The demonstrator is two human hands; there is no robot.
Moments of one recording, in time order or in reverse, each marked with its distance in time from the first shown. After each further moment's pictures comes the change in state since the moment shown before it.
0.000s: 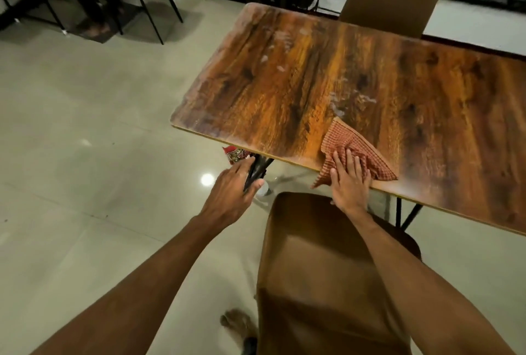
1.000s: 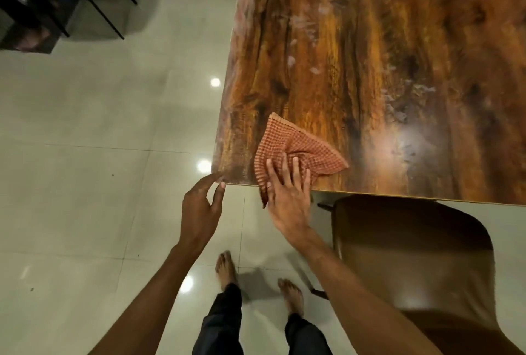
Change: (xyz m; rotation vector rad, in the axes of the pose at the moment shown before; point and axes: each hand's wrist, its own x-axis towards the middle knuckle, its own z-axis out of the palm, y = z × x) left_hand 0.135 -0.210 -0.147 -0.164 0.107 -0.077; right_hand 0.048 -0.331 0.096 -0.016 0.040 -0.057
